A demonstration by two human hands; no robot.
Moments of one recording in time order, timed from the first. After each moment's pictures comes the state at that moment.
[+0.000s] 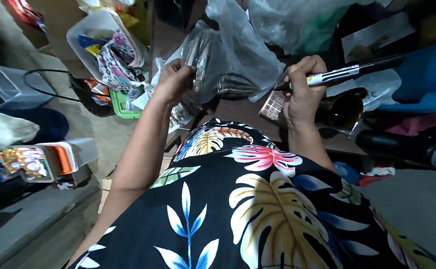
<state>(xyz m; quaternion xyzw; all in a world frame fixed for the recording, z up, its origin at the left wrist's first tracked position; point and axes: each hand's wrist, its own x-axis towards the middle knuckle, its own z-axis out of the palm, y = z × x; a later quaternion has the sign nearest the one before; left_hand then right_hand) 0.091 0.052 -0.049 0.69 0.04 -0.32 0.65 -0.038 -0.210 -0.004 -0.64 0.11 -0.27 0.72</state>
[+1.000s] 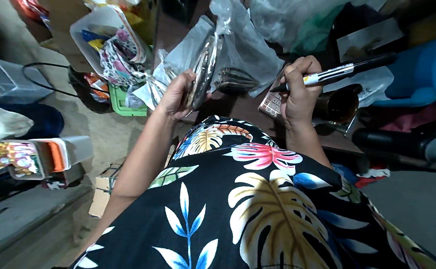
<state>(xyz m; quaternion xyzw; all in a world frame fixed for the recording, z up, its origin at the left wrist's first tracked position) 0.029 0.067 -0.020 0.51 0.03 -0.39 0.77 -0.059 -0.195 0.006 -0.62 0.07 -0.25 0.74</state>
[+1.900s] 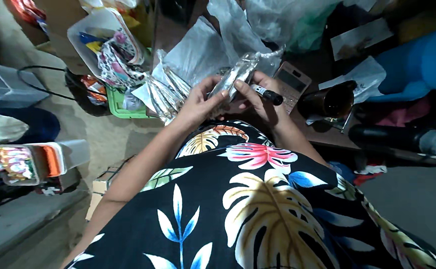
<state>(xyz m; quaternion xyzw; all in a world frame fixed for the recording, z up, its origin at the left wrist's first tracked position) -0.008 0.042 0.002 0.62 -0.13 -0.36 0.69 -0.064 -0.154 0.021 -0.72 0.14 0.05 0.68</state>
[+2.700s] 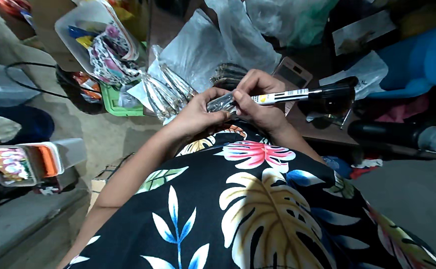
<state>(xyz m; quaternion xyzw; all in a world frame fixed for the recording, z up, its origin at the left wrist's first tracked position) -0.013 0.052 0.030 0.58 -0.11 -0.48 0.65 -0.063 -0.135 0.022 -0.67 -0.11 -0.12 0.72</state>
